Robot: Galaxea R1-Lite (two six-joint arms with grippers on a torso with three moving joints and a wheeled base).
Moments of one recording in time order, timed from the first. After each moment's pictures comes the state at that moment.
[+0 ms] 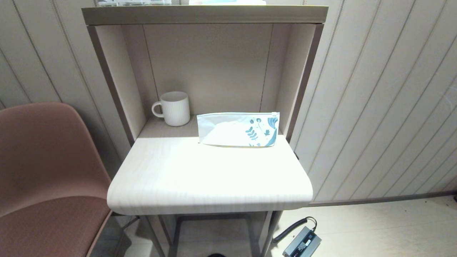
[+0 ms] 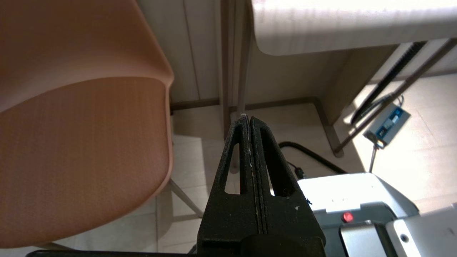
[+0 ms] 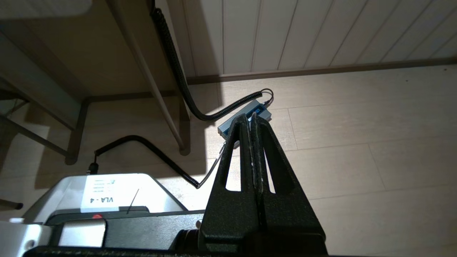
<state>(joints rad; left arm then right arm) -0.14 0.28 -0.55 0.57 0.01 0.01 0.00 0.11 -0.48 0.65 -0.07 0.06</state>
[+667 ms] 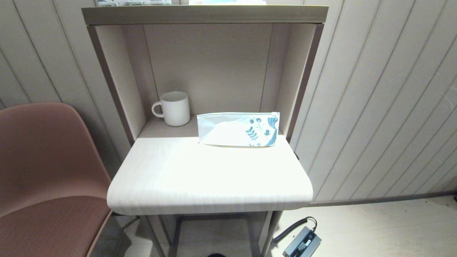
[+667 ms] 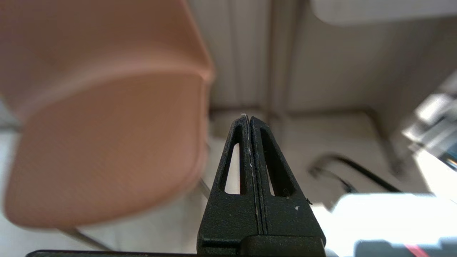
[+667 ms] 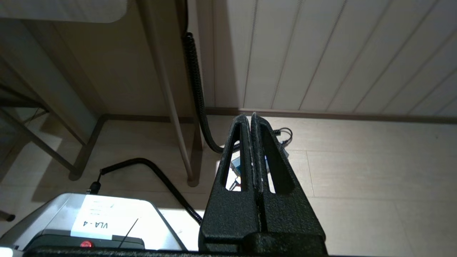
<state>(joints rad) 0.01 0.04 -0.19 0.35 0.05 0.12 0.00 0.00 -0.17 0.30 0.06 -0.01</state>
